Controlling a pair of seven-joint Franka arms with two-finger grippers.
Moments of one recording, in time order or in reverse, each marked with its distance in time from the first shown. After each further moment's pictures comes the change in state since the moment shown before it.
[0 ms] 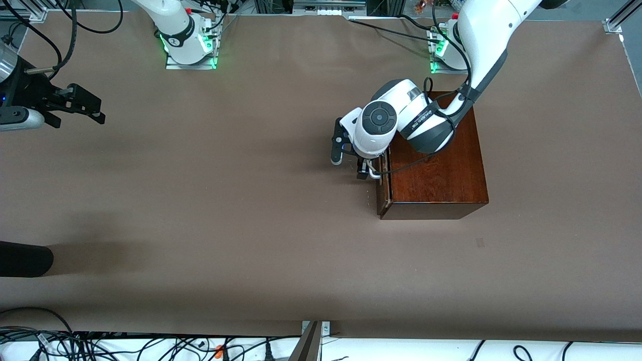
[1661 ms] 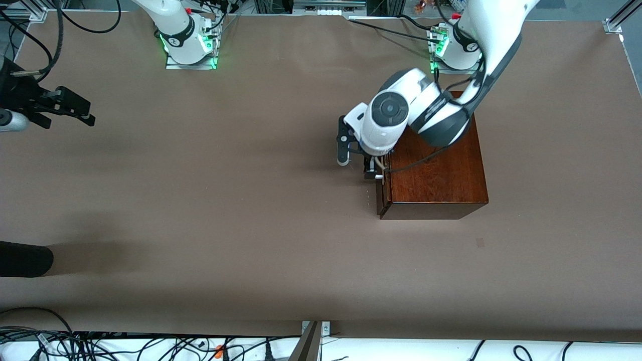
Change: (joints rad) left arm 0.023 -0.122 -0.006 0.043 -0.058 -0.122 -0.119; right arm -0.016 0.004 -0.036 0.000 0.000 0.003 0.000
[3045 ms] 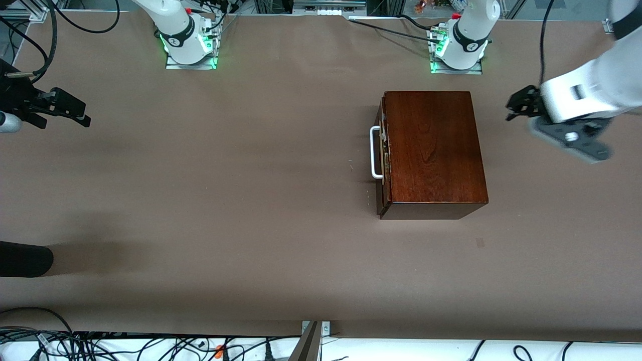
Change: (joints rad) left arm 0.227 -0.315 0.333 0.314 -0.163 -0.580 -0.496; right arm -0.002 0.001 -0.001 0.000 0.000 0.000 0.000
